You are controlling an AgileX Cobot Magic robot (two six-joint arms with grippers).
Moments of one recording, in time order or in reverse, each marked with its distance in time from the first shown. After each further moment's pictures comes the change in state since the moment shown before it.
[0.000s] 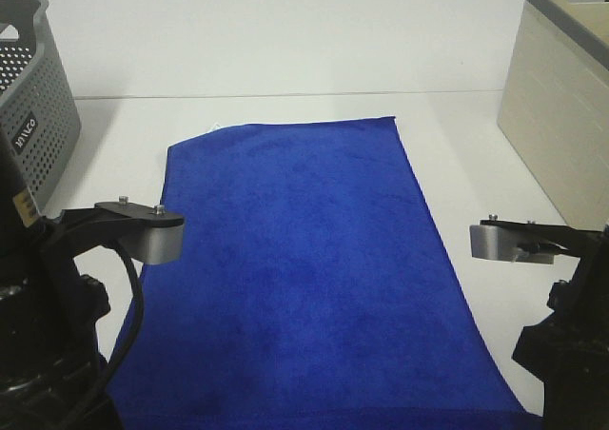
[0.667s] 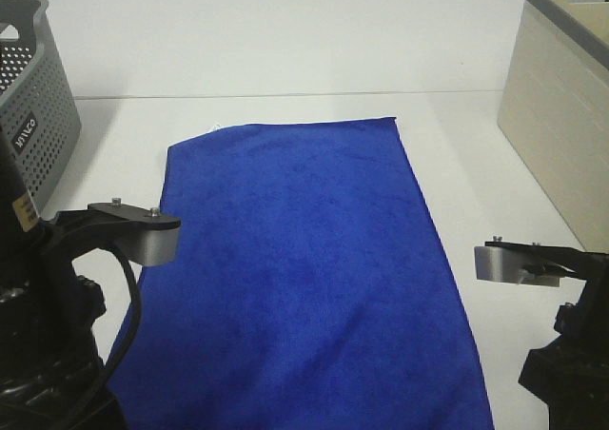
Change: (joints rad) left arm -0.010 0.000 0.000 0.033 0.000 -0.065; right arm 0.000 0.000 0.046 0.016 0.000 0.000
